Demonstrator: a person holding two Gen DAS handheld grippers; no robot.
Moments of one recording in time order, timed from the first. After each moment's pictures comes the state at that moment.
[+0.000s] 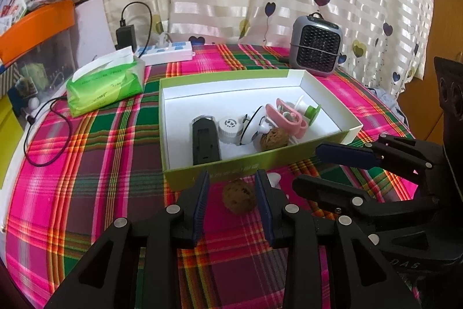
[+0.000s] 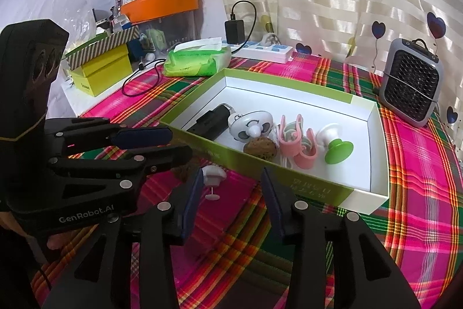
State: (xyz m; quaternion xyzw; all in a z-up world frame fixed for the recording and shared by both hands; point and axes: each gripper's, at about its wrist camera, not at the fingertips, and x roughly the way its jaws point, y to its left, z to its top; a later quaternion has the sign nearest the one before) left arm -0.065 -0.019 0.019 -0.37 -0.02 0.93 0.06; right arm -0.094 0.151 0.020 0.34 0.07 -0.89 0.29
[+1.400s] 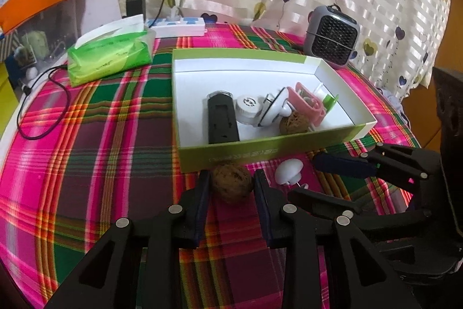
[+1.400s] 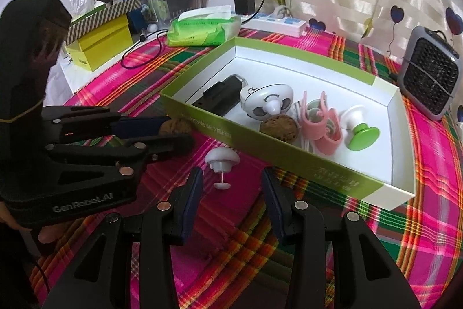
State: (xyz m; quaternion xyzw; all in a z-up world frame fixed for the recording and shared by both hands) left arm -0.074 -0.038 0.005 -0.41 -0.06 0.91 0.05; right arm -0.107 0.129 0.002 0.40 0.10 -0.86 0.30
